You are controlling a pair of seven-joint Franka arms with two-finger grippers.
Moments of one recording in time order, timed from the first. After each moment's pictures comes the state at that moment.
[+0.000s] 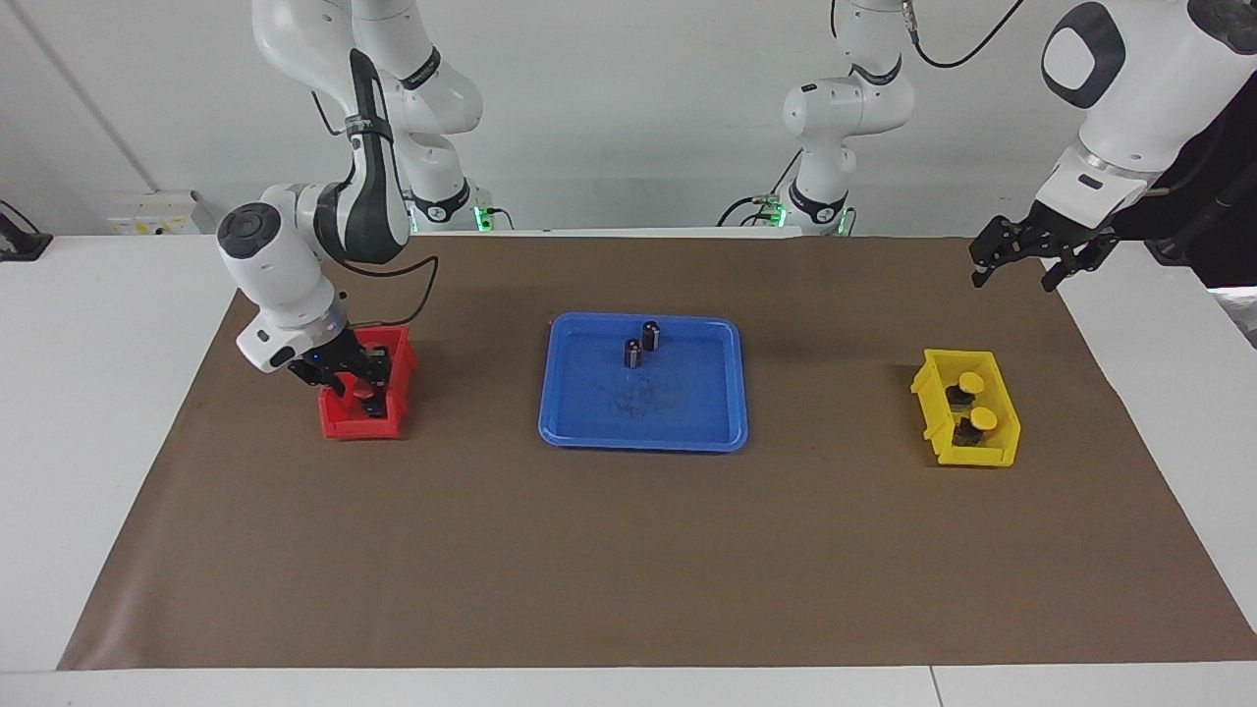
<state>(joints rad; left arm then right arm) 0.07 -0.10 -0.05 -1.78 -0.02 1.70 0.20 -0.10 0.08 0.02 -2.21 0.01 2.29 -0.13</state>
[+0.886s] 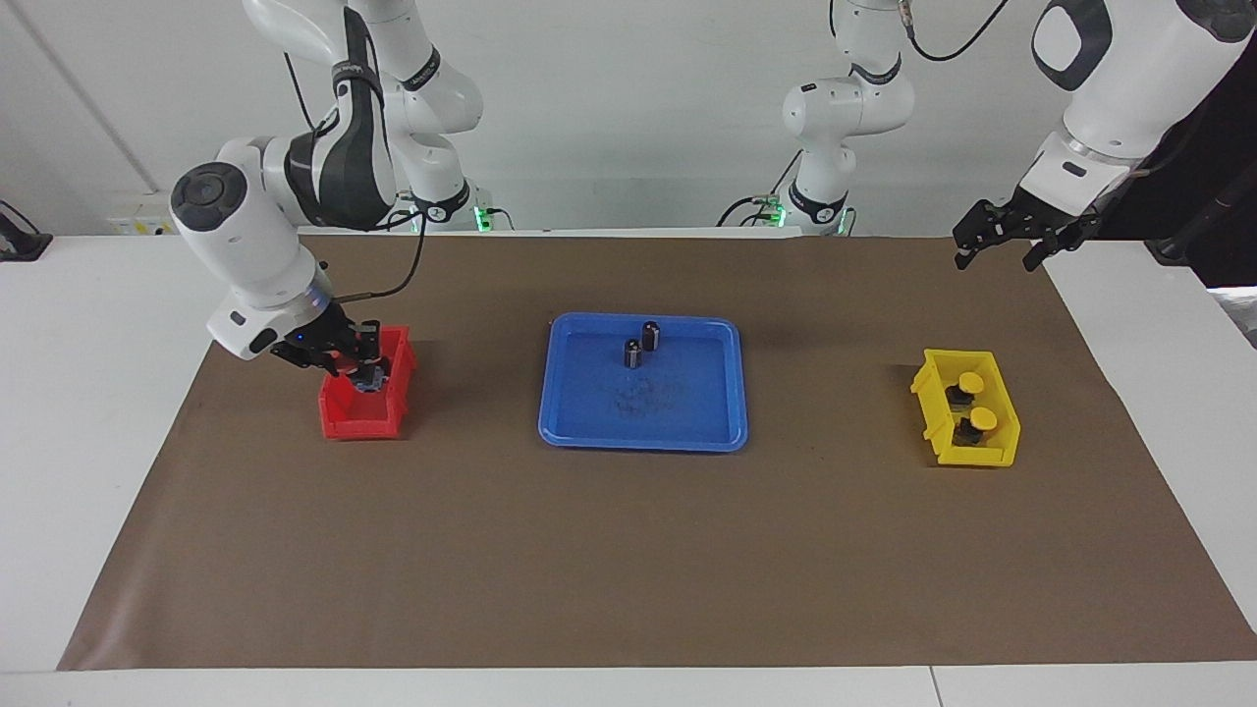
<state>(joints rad) 0.06 -0.11 -0.07 -1.76 -0.02 1.59 0.11 0.01 0.13 0.03 -1.76 -0.01 1.78 -0.08</state>
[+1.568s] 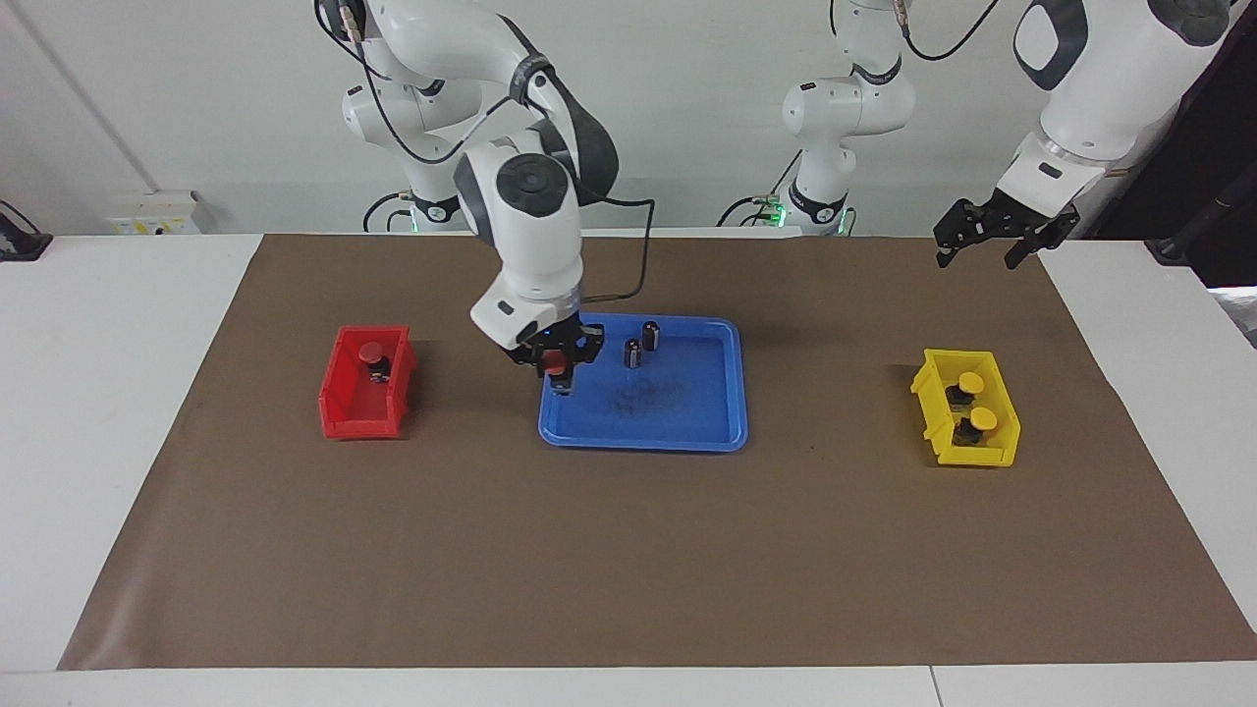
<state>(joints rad) -0.02 -0.12 -0.07 -1.76 -0.02 1.57 0.05 0.50 0.37 0.03 -1.61 -0.01 1.92 0.54</state>
